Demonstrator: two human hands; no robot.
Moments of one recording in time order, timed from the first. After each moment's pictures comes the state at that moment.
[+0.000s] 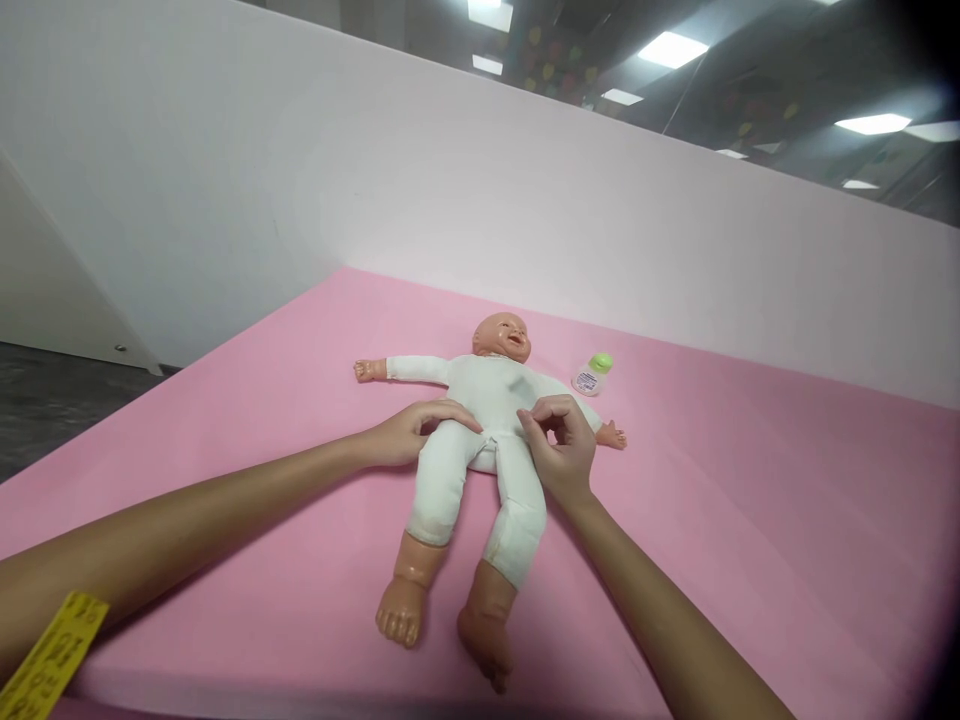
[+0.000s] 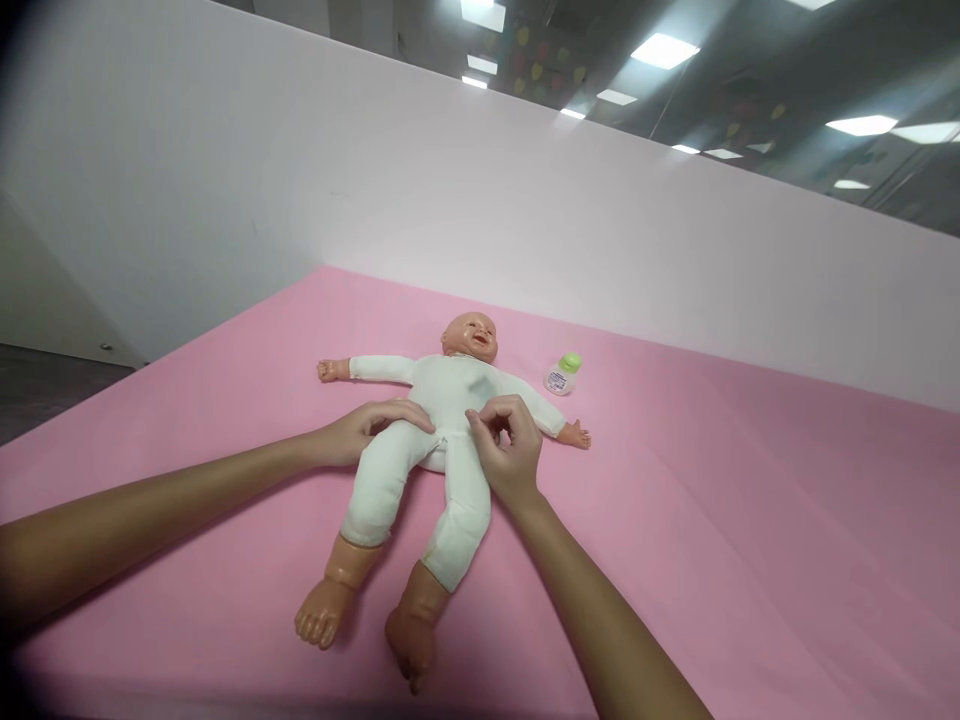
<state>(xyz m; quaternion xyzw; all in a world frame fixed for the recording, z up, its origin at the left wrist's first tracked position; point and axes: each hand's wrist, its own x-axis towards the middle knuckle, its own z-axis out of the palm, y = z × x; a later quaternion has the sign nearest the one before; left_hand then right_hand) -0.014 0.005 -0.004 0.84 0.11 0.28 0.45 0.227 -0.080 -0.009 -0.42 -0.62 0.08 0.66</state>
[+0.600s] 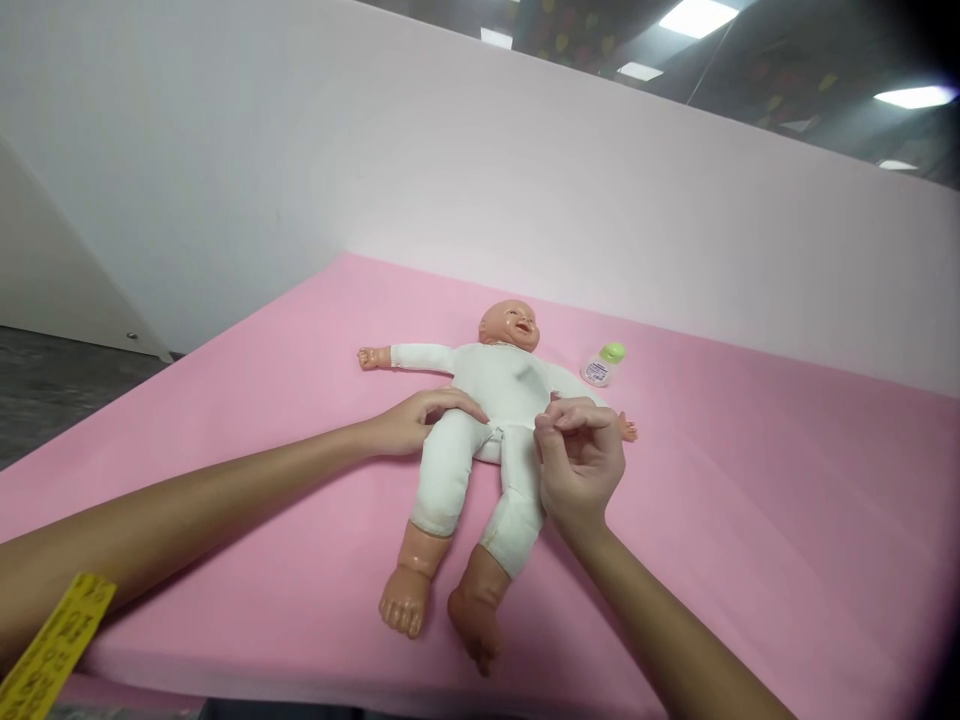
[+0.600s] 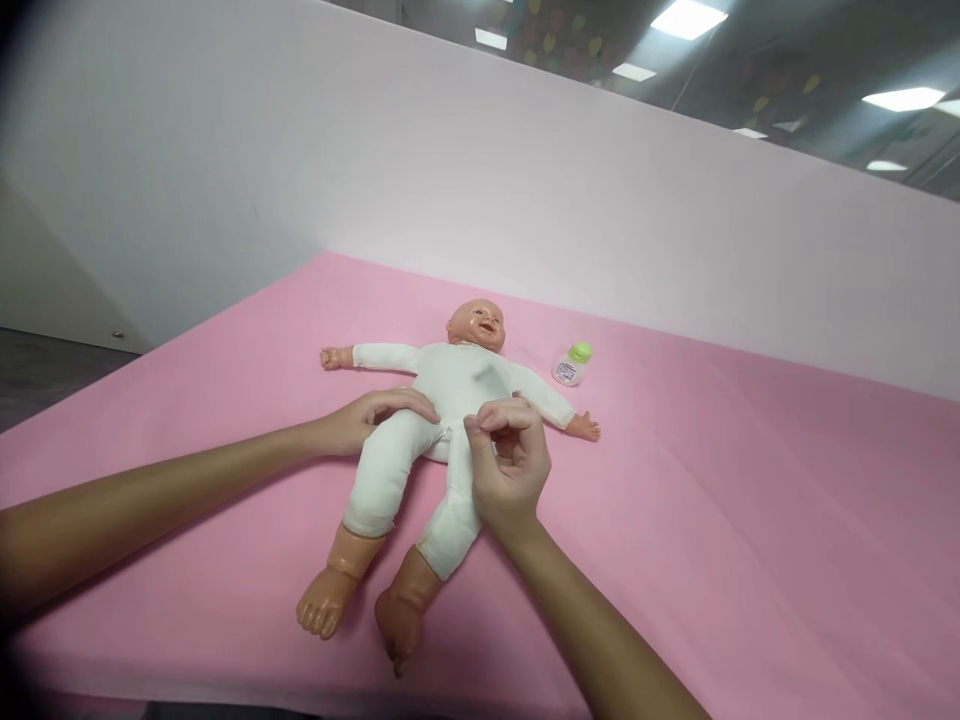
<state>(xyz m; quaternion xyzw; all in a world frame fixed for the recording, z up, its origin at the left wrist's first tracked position) -0.012 0.003 -0.003 0.84 0.12 0.29 0.45 0.190 -0.112 0.011 -0.35 -0.57 0.09 0.74</state>
